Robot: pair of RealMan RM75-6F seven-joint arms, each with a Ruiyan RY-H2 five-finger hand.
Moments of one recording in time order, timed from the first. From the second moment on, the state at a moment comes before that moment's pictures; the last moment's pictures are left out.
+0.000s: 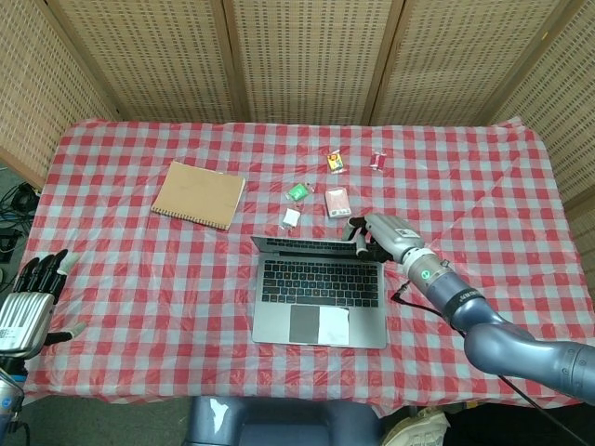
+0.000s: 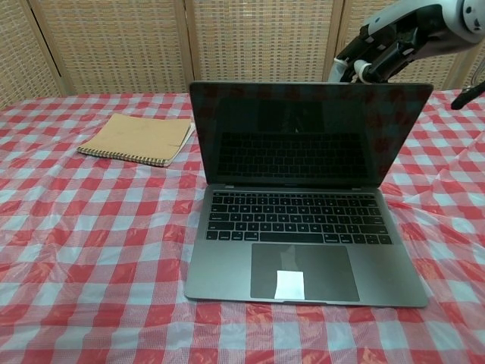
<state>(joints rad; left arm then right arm) -0.14 -1.13 -0.03 -1.66 1.49 1.40 0.14 1.02 -0.97 0.28 -1.88 -0.47 0.54 -0.12</state>
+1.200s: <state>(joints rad) -0.14 -1.14 -0.02 -1.65 1.48 1.39 0.16 0.84 -1.13 0.06 -1.90 -1.27 0.60 -0.22</state>
